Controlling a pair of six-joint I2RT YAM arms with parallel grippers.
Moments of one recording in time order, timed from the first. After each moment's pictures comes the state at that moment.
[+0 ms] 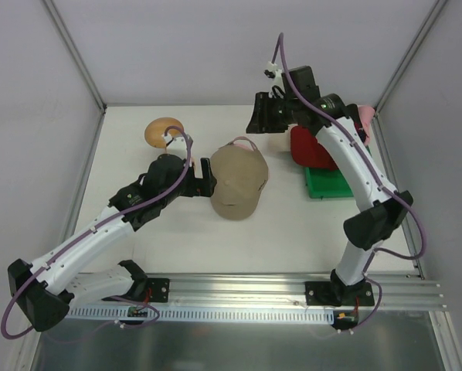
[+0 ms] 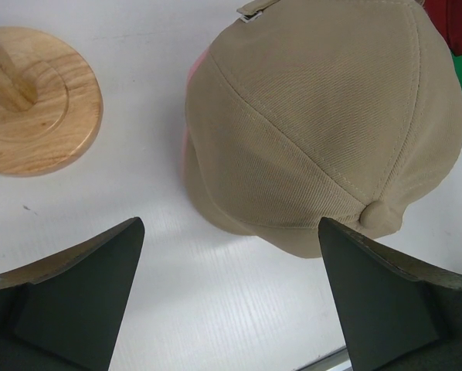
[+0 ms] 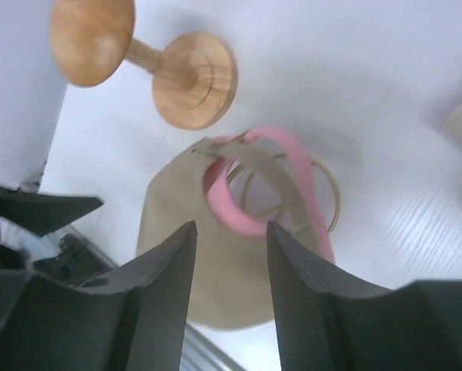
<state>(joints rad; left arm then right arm) -0.72 1.02 0.95 -0.45 -0.24 -0.47 0.51 1.74 2.00 -0.94 -0.29 0.34</state>
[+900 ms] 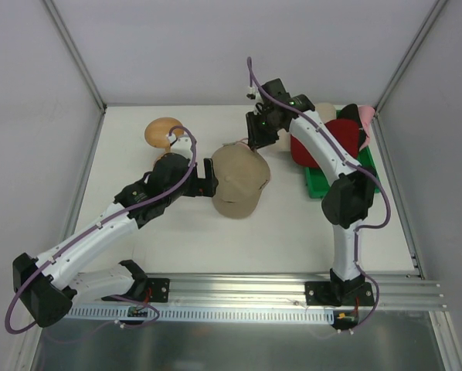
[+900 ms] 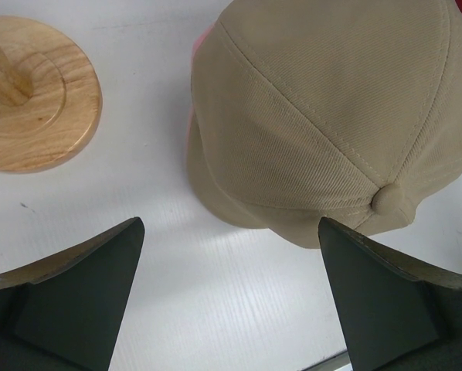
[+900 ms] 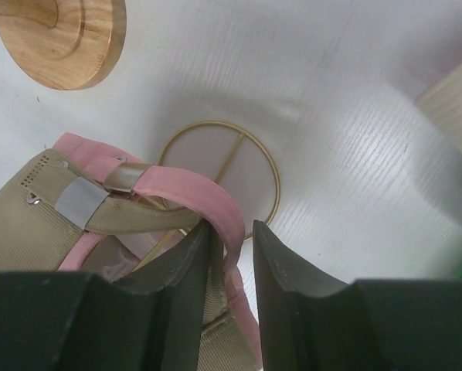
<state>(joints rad) -0.72 1.06 0.95 -0.45 -0.24 -0.47 0.51 2.05 2.11 -1.06 -0.18 0.20</state>
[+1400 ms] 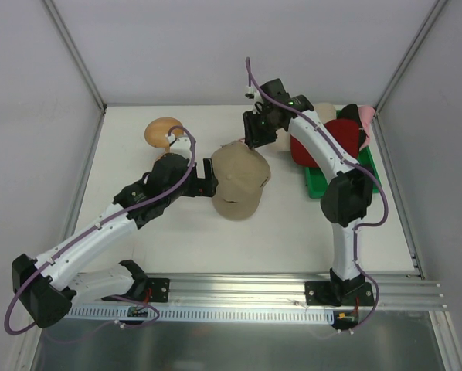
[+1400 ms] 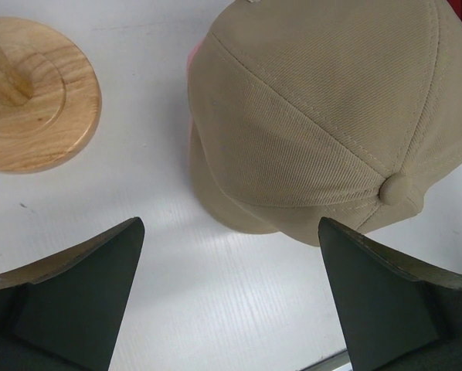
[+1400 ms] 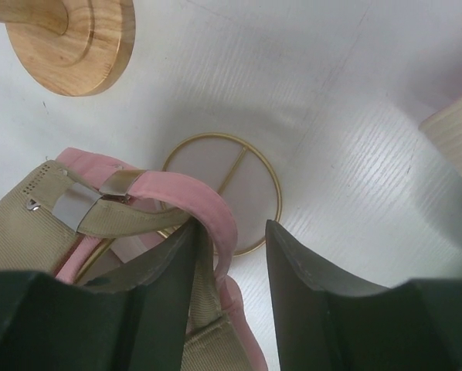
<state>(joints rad) -0.72 1.05 0.95 -0.45 -0.24 -0.47 0.50 2.08 2.11 -1.01 -0.23 0.17</state>
